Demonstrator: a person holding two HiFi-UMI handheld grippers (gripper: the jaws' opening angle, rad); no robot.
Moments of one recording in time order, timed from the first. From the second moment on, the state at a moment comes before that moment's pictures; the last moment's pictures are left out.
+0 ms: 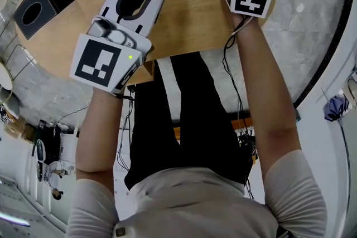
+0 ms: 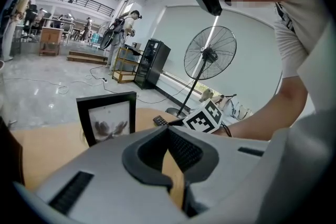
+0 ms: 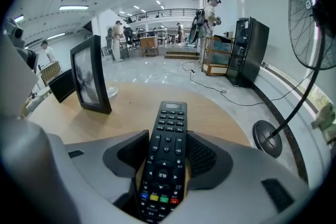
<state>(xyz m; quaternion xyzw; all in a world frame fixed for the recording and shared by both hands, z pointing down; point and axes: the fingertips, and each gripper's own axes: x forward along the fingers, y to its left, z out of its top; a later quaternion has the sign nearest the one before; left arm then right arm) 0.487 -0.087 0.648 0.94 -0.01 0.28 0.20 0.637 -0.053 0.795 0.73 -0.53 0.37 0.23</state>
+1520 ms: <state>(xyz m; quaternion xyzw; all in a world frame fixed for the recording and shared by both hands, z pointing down) 0.300 -0.083 0.568 0.94 -0.17 0.21 0.21 0.444 -0.060 0.707 0.64 -0.65 0.29 0.28</state>
